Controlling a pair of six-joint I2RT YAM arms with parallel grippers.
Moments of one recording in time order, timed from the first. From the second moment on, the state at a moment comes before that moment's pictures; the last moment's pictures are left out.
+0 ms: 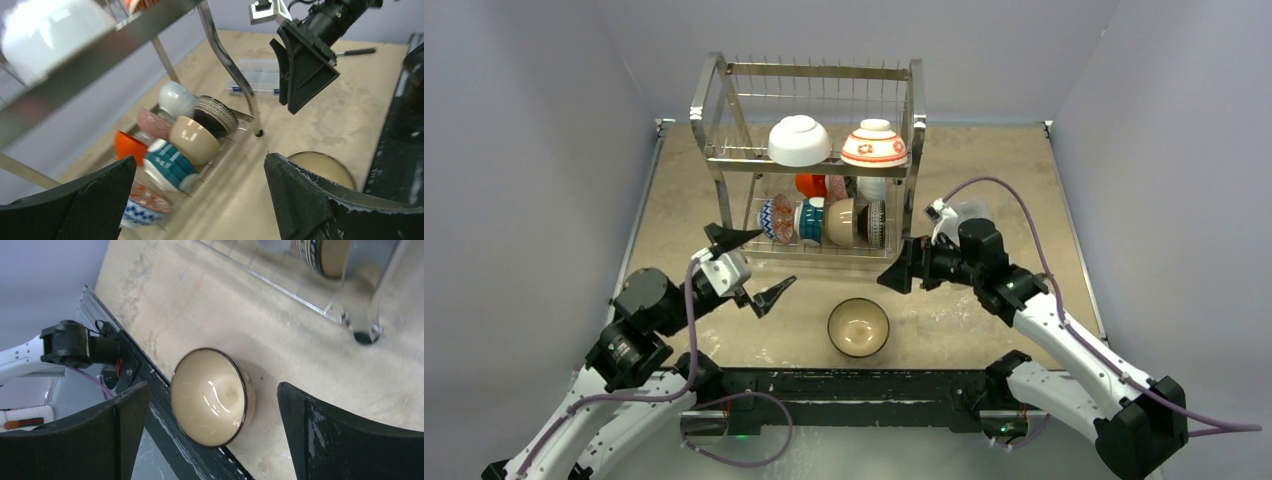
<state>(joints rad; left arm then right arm) -0.68 0.47 0.82 -0.35 0.26 0.35 0.53 0.93 0.70 -0.28 -0.47 0.51</state>
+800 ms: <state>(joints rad) -0.68 0.78 0.32 -0.14 0.07 -0.82 0.55 1.04 0.26 0.06 -0.60 0.71</state>
